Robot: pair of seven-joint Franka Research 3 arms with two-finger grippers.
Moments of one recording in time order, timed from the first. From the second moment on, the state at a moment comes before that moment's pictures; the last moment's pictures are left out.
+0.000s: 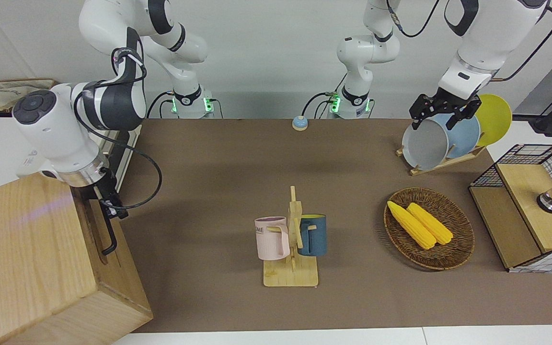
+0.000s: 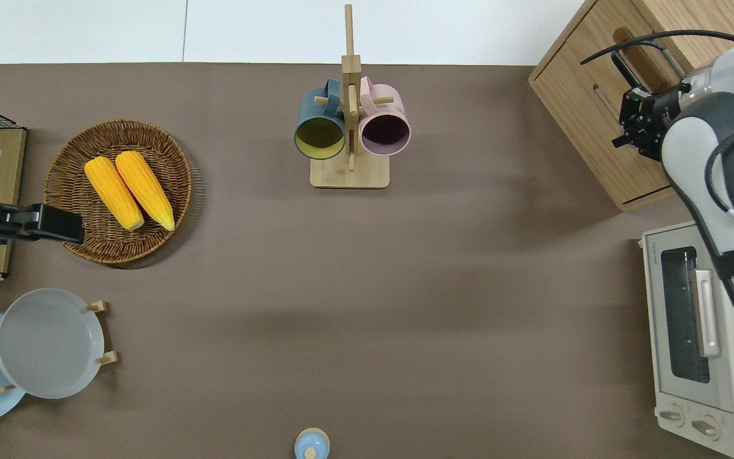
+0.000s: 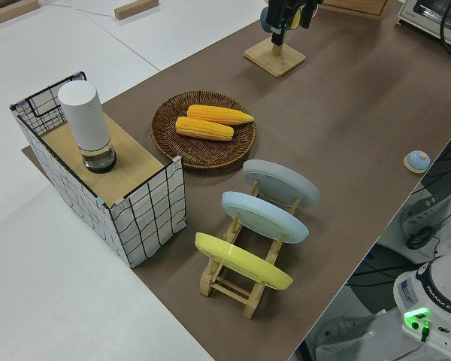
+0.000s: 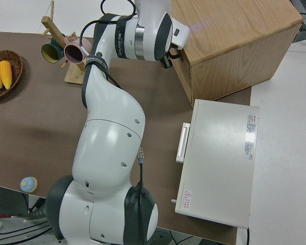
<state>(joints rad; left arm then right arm) 0.03 0.04 -0.06 -1.51 0.00 1.52 0.02 -0.17 0.49 0.14 -1.26 -0.02 1.83 0.99</state>
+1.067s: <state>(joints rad) 0.03 0.04 -0.06 -1.51 0.00 1.52 0.02 -0.09 0.47 0.16 -1.24 -0.04 1.76 0.92</state>
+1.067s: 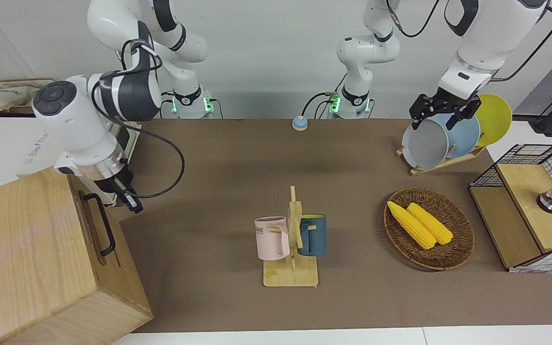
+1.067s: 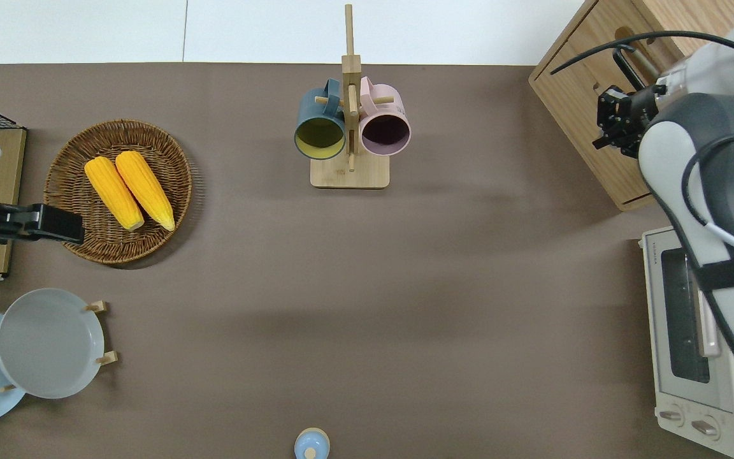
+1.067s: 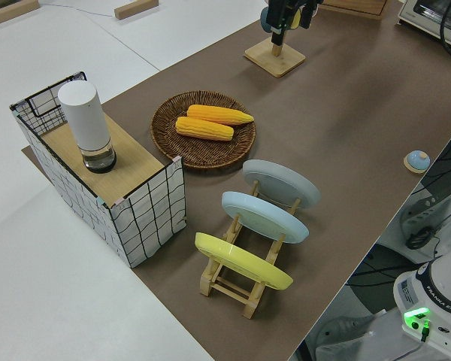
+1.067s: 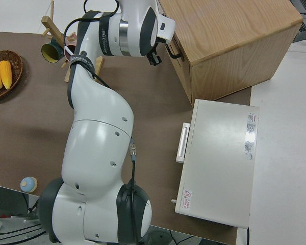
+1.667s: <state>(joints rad) 0.03 0.04 -0.06 -1.51 0.00 1.52 0.02 0.03 0.18 0.16 -1.38 -0.06 1.57 0.60</state>
